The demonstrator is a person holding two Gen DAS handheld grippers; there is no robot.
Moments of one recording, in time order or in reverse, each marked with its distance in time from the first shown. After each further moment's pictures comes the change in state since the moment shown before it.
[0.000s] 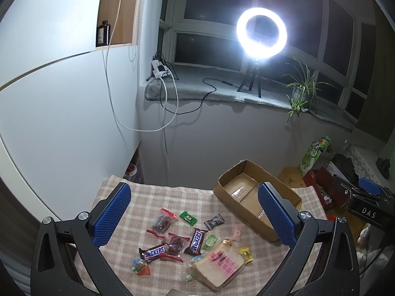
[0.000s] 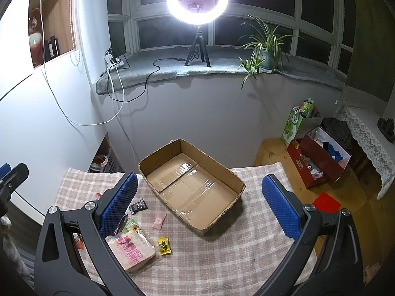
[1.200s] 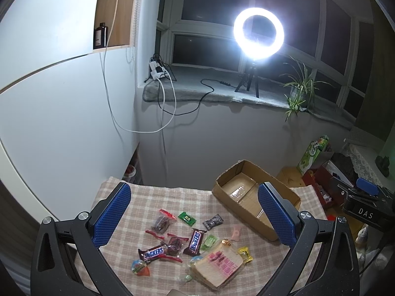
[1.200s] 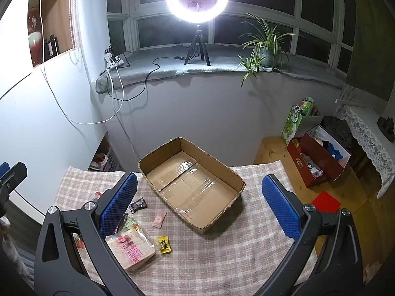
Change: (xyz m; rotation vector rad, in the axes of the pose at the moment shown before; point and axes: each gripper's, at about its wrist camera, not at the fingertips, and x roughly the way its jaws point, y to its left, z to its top) left arm -0.001 -0.005 0.000 0.012 -0.006 -0.003; right arm 0.004 -0.003 -0.007 0.009 0.003 0.005
